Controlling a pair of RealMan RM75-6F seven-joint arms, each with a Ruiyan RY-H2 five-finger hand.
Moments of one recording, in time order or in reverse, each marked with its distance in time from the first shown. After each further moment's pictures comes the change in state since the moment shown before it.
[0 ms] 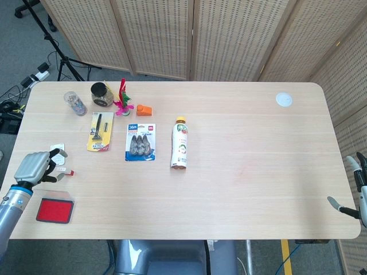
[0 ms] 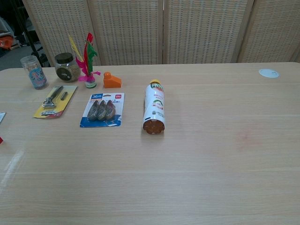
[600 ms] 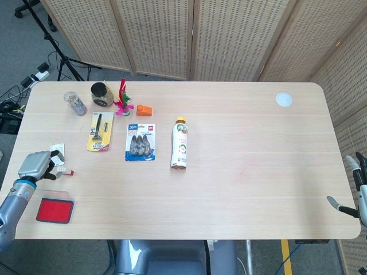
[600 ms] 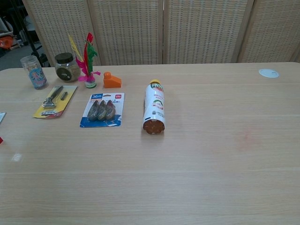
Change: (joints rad) left arm -0.064 -0.137 0.034 0.260 -0.082 -0.137 -0.003; right arm 0.006 -0.005 0.001 0.004 0.011 -0.016 -0.001
